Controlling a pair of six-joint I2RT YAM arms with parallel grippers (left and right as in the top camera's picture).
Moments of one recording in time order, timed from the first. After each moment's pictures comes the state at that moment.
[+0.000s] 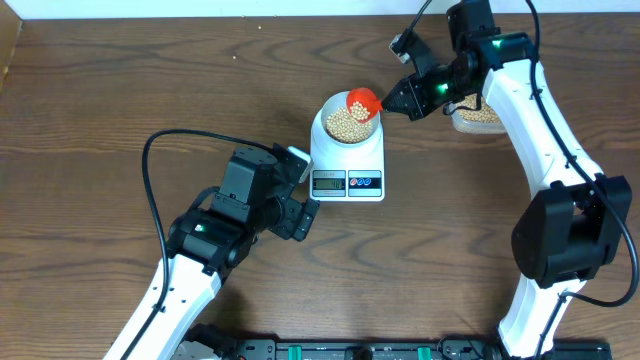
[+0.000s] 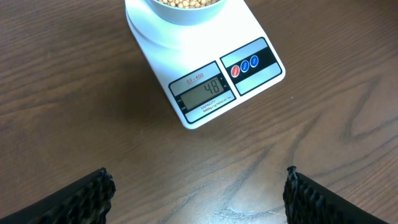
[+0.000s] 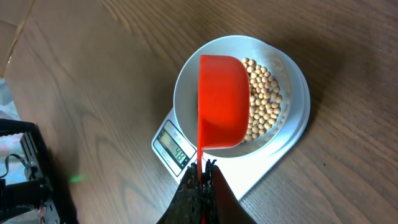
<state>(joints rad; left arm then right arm) -0.43 1.10 0.86 -0.67 0.15 0.06 0.20 2.02 1.84 -1.03 -0.71 -0.30</state>
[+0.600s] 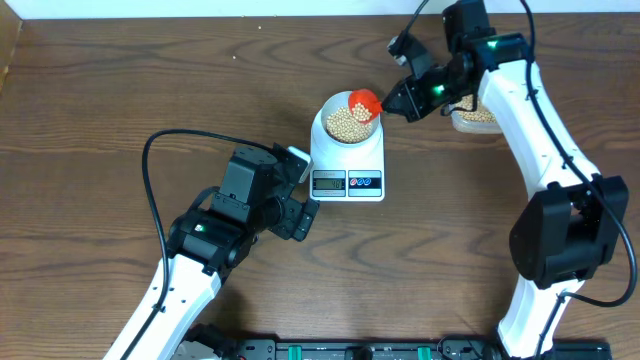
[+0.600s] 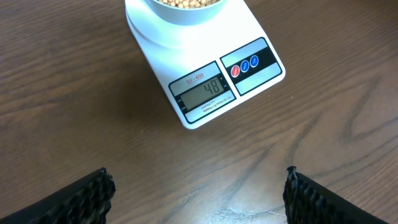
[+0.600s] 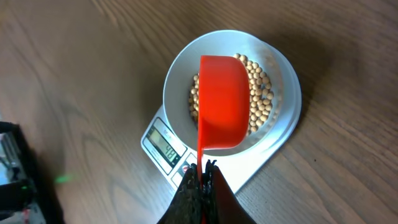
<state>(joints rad) -0.43 1.10 0.86 -0.67 0.15 0.06 0.23 2.02 1.84 -1.03 -0.63 -0.30</state>
